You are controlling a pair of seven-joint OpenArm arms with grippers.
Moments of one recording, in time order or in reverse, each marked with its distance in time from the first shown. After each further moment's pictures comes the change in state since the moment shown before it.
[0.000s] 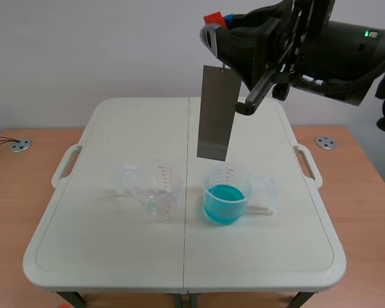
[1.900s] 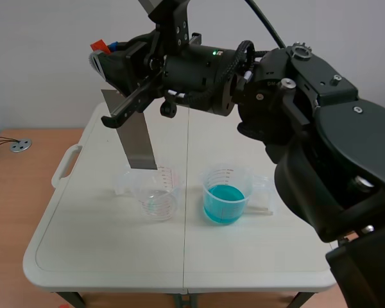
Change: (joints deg) left arm -6.7 16.5 21.7 -15.7 1.4 -0.2 7.4; right arm 7.1 -20.4 -12.0 -11.7 -8.2 -0.8 -7.0
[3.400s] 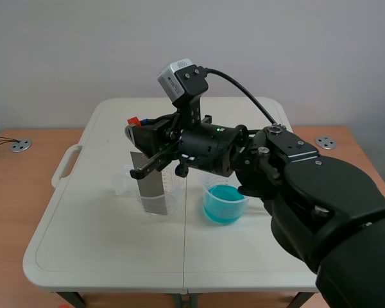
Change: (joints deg) left arm -2.1 0.0 0.0 -2.5 0.0 0.0 0.6; right arm 0.0 0.0 0.0 -22.2 -0.2 -2.2 9.1
